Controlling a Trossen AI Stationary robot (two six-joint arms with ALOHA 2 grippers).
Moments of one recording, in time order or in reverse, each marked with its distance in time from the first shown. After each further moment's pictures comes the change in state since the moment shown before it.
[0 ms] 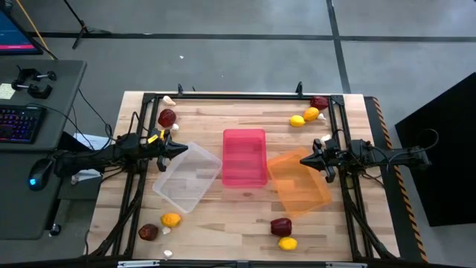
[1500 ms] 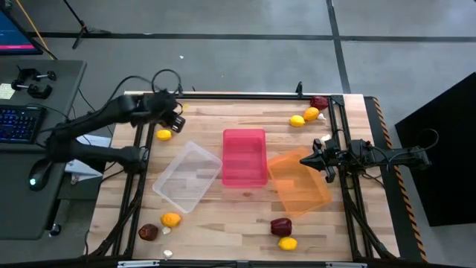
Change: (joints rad) left arm 0.319 1.052 1.091 -1.202 -0.431 -0.069; right arm 0.000 0.000 0.000 0.000 0.000 0.000
